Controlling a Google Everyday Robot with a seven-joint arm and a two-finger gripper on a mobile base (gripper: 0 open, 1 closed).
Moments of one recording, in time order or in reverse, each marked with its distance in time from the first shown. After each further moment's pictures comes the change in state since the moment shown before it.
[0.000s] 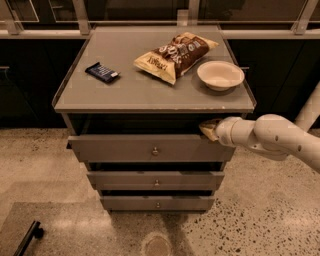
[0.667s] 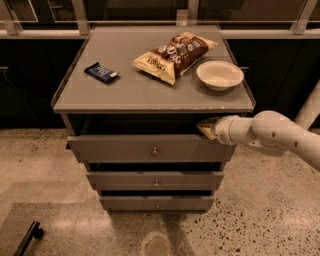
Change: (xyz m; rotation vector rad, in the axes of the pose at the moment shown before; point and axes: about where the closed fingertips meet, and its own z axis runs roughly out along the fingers) arm -0.003 -0.003 0.002 -0.019 0.011 -0.037
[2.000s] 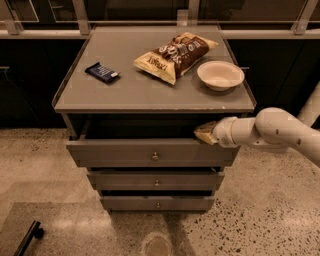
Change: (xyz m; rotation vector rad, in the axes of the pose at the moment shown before) arm -0.001 0.031 -0.006 -0.160 0.011 -0.035
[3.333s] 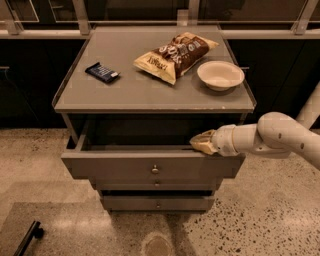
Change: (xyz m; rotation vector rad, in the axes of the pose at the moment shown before) arm 0.012 0.044 -0.007 -0.153 -0.008 0.026
